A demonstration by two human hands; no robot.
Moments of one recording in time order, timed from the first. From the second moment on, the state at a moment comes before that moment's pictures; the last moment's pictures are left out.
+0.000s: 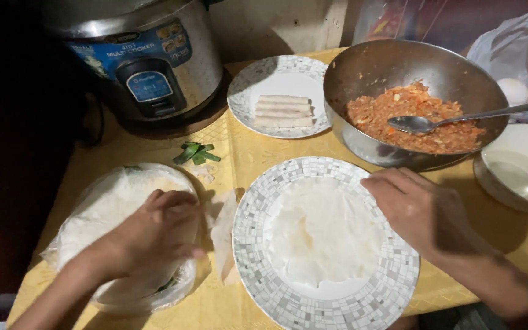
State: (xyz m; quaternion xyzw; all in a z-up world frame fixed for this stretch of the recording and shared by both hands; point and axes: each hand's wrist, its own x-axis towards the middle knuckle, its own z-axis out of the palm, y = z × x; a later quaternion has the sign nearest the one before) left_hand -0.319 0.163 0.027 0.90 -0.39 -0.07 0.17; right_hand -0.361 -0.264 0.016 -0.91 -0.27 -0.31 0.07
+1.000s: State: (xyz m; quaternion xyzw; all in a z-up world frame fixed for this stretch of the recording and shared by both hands) left_hand -0.307 0.101 0.059 0.84 -0.07 -0.19 0.51; right_hand -0.376 -0.227 0.052 -0.90 -0.24 -0.12 0.36
